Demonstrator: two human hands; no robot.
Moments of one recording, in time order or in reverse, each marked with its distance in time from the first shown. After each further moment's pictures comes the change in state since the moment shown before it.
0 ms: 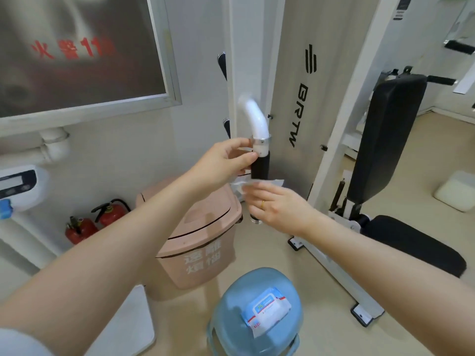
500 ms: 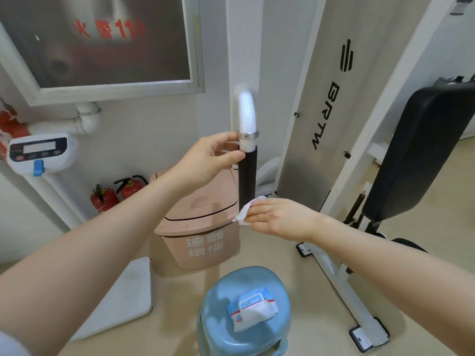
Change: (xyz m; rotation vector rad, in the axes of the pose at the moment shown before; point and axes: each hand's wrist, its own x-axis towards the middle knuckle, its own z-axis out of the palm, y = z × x) left_hand -0.004 0.005 0.027 0.121 0.217 0.008; right_hand -0.048 0.023 0.028 0.457 0.019 -0.231
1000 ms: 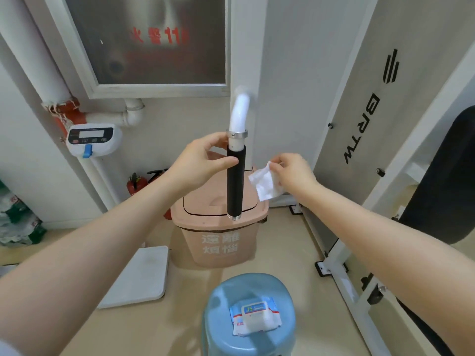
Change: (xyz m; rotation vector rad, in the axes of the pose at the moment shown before) left_hand -0.027 0.002 0.000 0.251 0.280 -0.071; right_hand 0.045 0.051 -0.044 0.892 0.190 1.231
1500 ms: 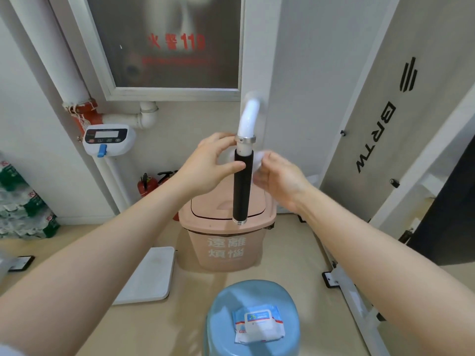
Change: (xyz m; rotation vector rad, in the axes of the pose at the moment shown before) left_hand 0.006 -0.003 -0.002 0.322 0.030 0.080; right_hand 0.000 -0.021 0.024 0.919 -0.452 0.018
